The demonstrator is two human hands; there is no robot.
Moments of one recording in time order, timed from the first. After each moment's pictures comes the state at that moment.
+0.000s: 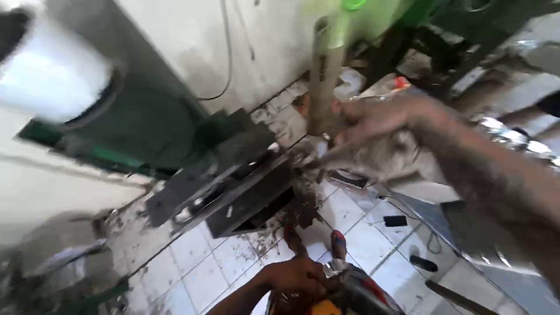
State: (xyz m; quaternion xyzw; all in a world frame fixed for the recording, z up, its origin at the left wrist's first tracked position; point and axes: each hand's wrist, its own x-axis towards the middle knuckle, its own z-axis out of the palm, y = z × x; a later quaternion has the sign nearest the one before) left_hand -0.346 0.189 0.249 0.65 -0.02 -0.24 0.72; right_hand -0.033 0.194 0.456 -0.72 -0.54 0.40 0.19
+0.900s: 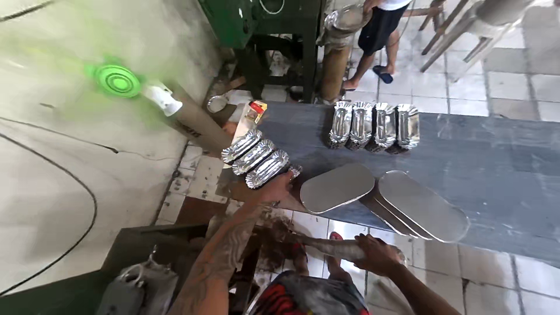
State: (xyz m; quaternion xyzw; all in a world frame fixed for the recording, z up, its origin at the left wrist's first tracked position) left_hand 0.124 0.238 0.168 0.90 -0.08 -0.29 0.31; right_hand -0.017 -0.155 0.064 -0.89 -0.17 0.43 0.06
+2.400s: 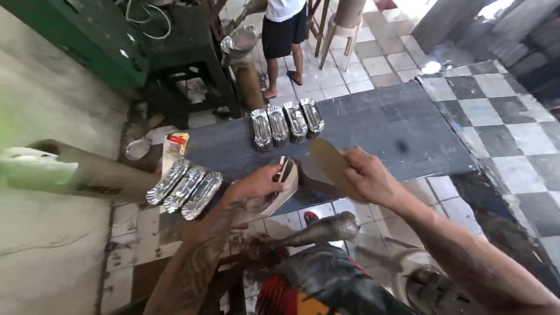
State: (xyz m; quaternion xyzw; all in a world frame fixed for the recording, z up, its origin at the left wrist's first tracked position) left_hand 0.148 0.117 0.259 0.78 -0.27 -0.36 0.43; right_hand 0.038 -0.181 0.331 -0.91 -0.10 -0.03 0.40
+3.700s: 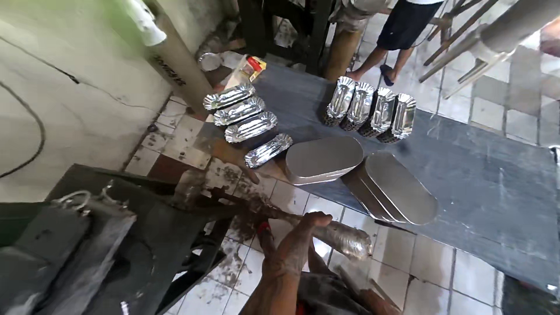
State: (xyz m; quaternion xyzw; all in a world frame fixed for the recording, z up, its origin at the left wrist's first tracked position) left_hand -0.001 0.002 0.026 0.78 0.05 -0.52 0.35; right_hand -0.165 -0.262 0.129 -0.82 -0.14 0.53 0.18
